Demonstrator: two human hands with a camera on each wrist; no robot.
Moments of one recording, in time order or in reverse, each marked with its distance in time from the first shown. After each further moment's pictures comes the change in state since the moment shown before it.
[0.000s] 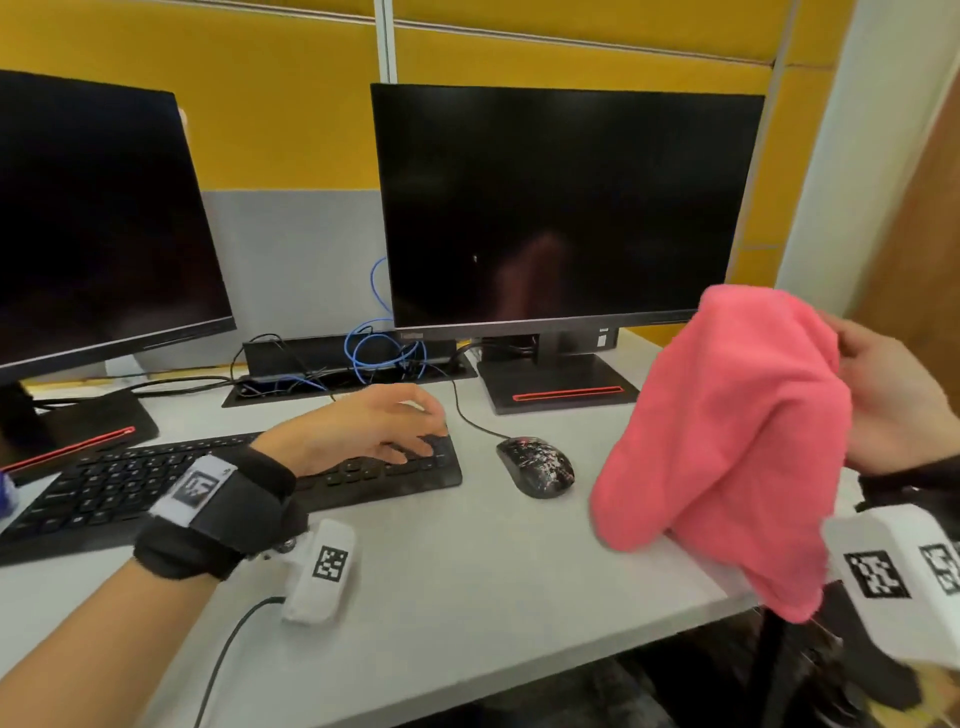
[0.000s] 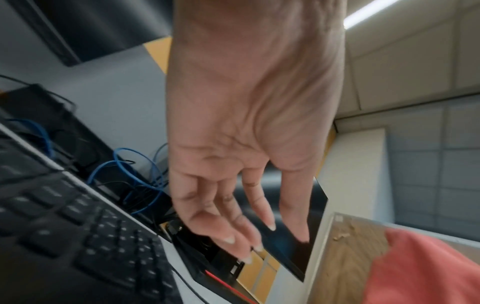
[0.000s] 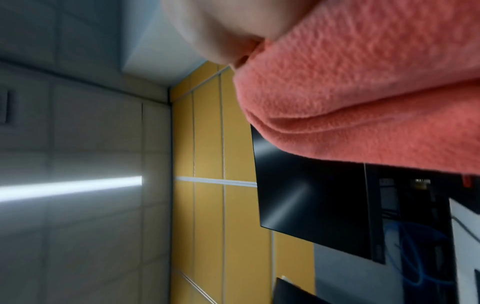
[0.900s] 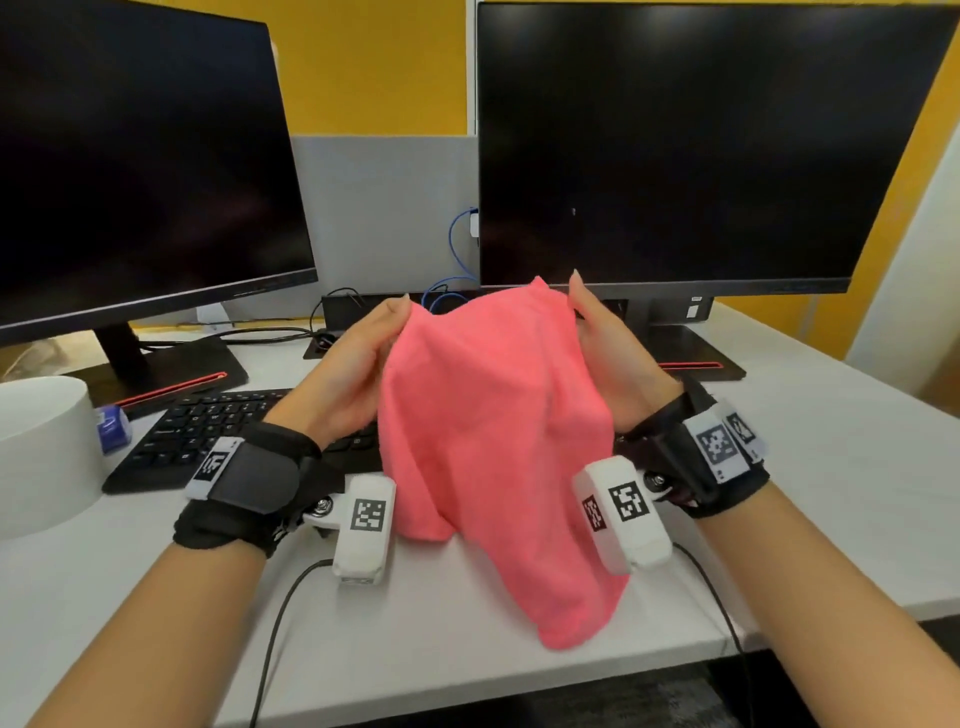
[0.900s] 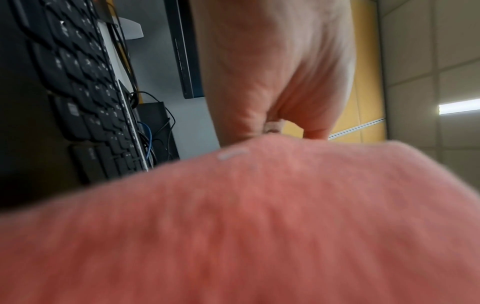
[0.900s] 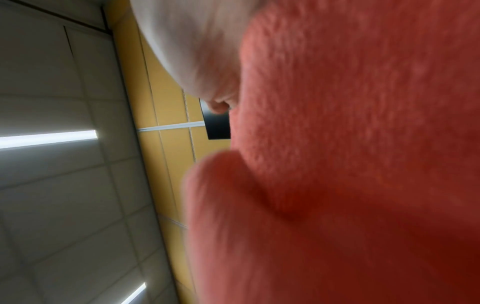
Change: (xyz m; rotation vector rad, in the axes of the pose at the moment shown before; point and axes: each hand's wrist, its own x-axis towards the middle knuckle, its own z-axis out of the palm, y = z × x) left_hand -0.031 -0.023 -0.039 -0.733 0.342 0.230; right_hand 0.043 0.128 0.200 0.216 -0.491 0.475
